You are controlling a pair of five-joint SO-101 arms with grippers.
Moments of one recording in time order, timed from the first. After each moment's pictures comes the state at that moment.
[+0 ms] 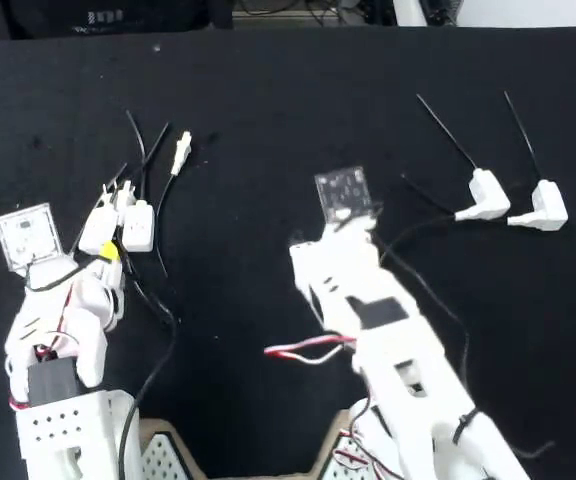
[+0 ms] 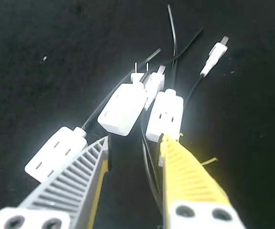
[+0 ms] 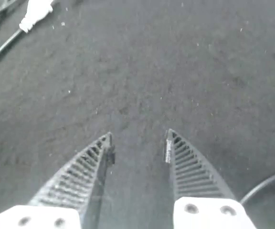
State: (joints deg) left arm -19.2 -86.7 77.8 50.2 2.8; right arm -16.8 -44.1 77.1 16.3 -2.6
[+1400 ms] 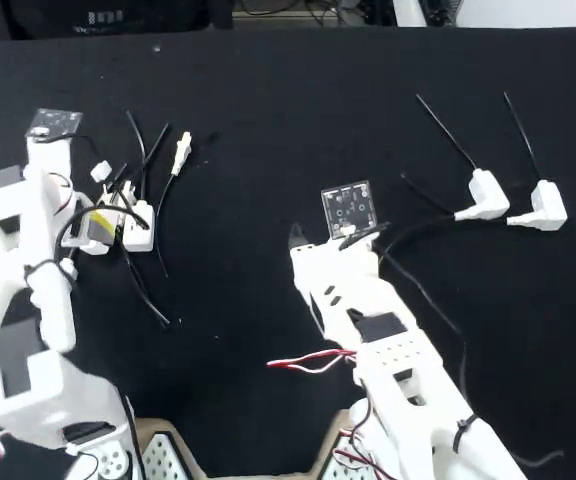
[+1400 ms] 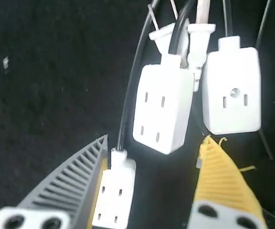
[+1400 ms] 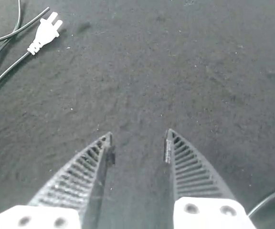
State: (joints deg) left arm -25.8 2.1 16.2 62.0 -29.0; right arm -16.8 -45.1 83.4 4.3 -2.6
